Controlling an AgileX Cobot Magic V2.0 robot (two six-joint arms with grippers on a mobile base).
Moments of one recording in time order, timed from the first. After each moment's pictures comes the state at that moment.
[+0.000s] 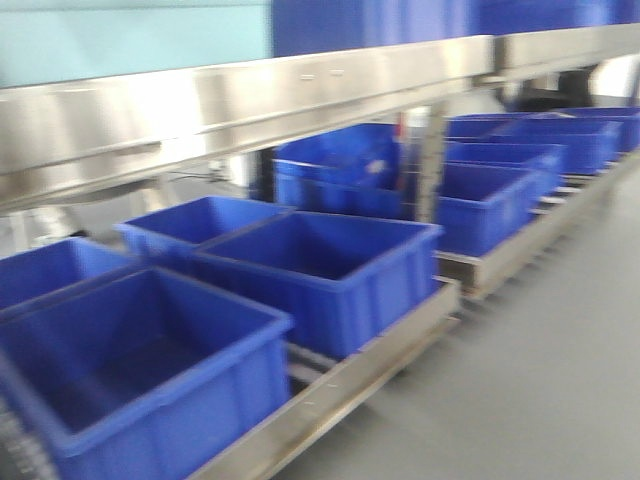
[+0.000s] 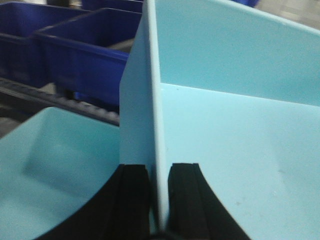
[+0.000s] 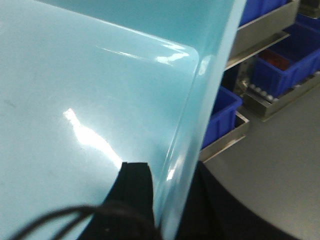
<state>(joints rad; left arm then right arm) -0.22 1.56 -2.12 -0.11 0.93 -0.05 0.40 1.60 -2.10 0.03 1.11 0.10</state>
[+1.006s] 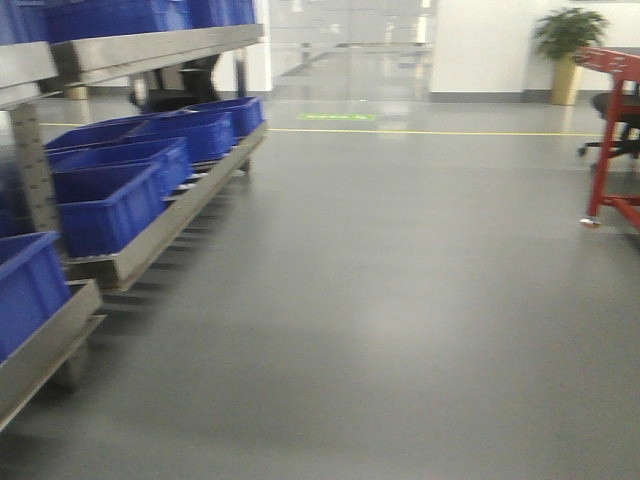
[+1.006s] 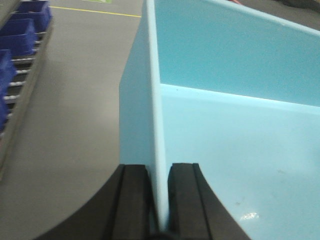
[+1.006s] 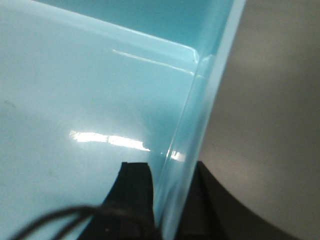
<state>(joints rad) -0.22 1.56 -2.12 -0.11 0.93 -0.05 0.40 1.60 -2.10 0.03 1.11 0.10</state>
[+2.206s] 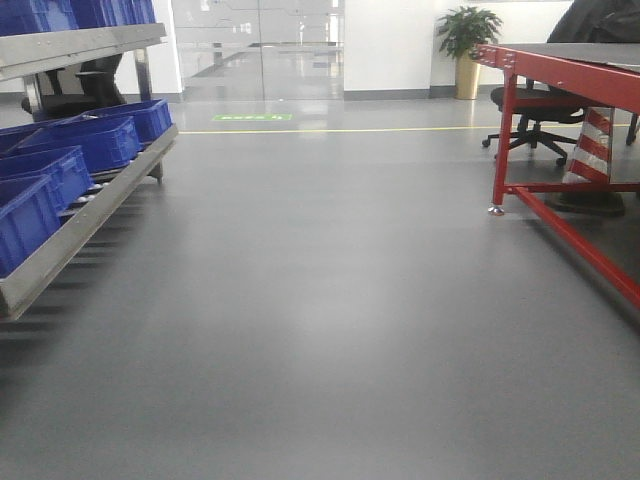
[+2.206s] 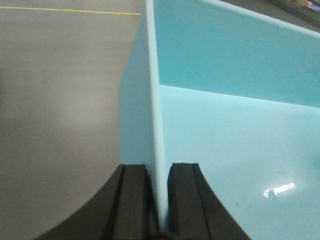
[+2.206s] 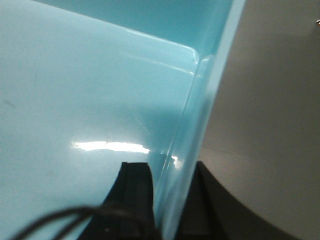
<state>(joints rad) -0.22 1.56 -2.12 -0.11 0.93 -0.05 0.40 1.60 -2.10 0.03 1.11 0.10</state>
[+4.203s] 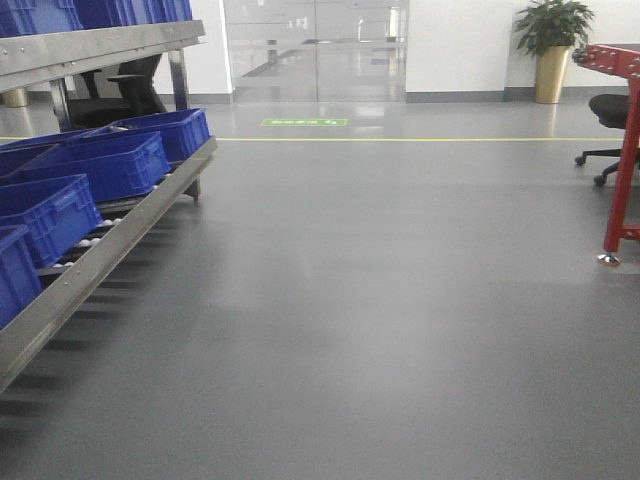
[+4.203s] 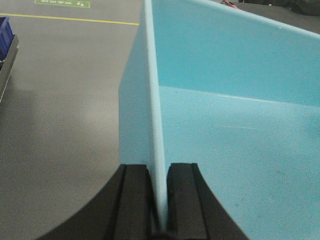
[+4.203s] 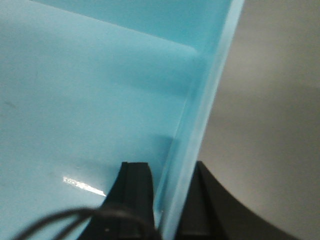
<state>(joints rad) -0.22 1.56 -2.12 -0.11 0.93 -0.05 0.40 1.60 -2.10 0.02 1.11 0.10</state>
